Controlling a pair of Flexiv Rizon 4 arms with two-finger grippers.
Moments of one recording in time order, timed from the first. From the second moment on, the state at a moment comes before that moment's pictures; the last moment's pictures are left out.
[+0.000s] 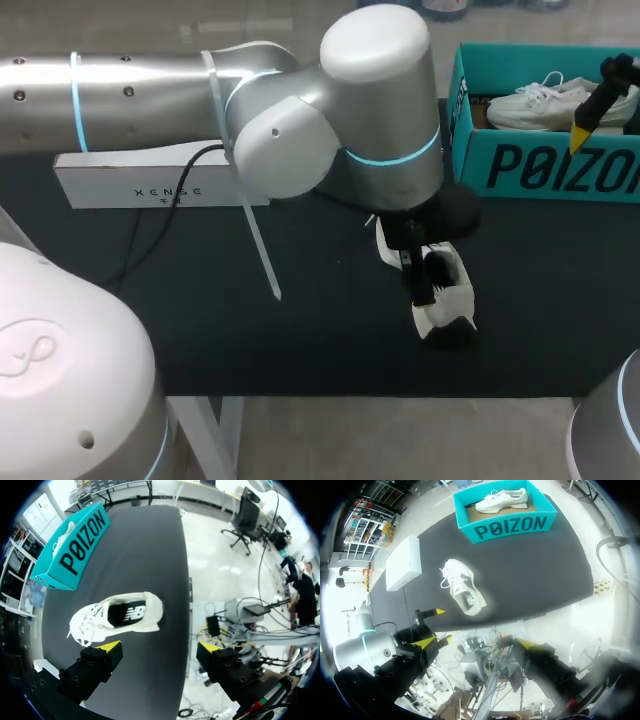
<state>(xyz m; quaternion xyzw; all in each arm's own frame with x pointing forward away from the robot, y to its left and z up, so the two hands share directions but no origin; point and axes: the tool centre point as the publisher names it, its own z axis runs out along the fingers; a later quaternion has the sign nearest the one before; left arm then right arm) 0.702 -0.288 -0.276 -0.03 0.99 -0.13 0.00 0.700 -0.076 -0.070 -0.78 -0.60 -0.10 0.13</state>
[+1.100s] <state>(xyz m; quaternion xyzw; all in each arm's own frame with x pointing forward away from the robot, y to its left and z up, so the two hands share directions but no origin) 0.715 -0.333 -0.308 -0.07 0.99 -0.09 -0.03 0.703 -0.143 -0.059 -0.82 -0.55 -0.12 0.12</state>
